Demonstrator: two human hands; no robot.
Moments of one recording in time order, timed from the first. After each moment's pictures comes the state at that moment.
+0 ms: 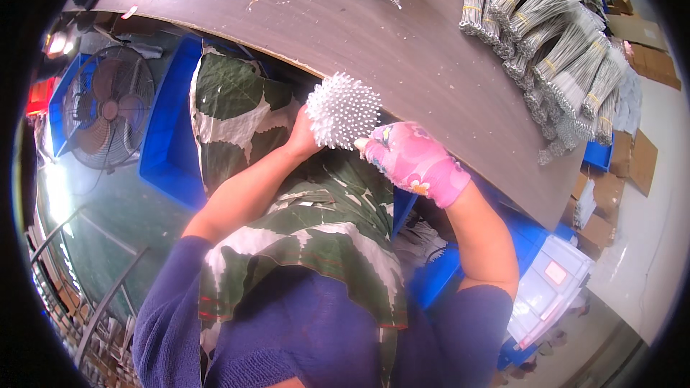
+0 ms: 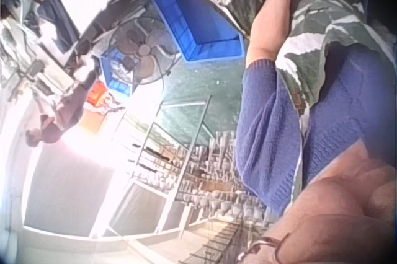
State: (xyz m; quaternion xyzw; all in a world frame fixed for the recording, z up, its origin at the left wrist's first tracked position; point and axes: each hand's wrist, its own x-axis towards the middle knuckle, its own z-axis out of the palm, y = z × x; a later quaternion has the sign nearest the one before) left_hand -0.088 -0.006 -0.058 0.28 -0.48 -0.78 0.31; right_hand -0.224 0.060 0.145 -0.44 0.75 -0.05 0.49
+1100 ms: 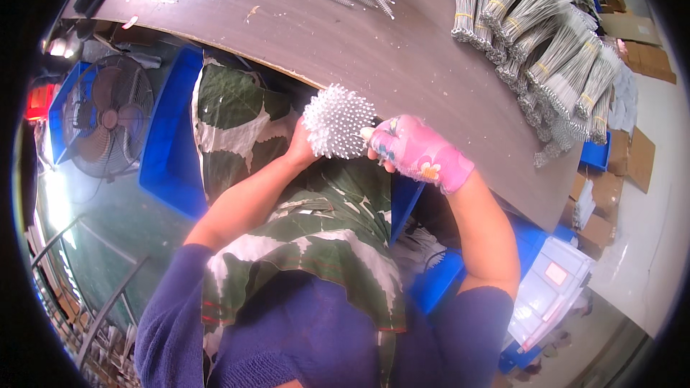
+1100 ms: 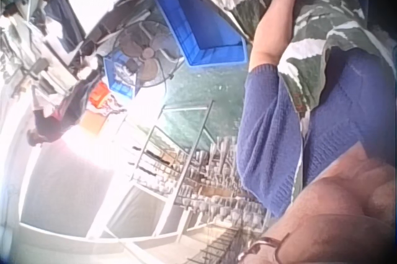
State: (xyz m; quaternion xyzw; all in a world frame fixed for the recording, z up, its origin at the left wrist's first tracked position) left_hand -0.089 -0.004 -0.064 0.30 -0.54 -0.72 0.30; right_hand -0.237 0.046 0.151 -0.32 0.75 -0.08 0.57
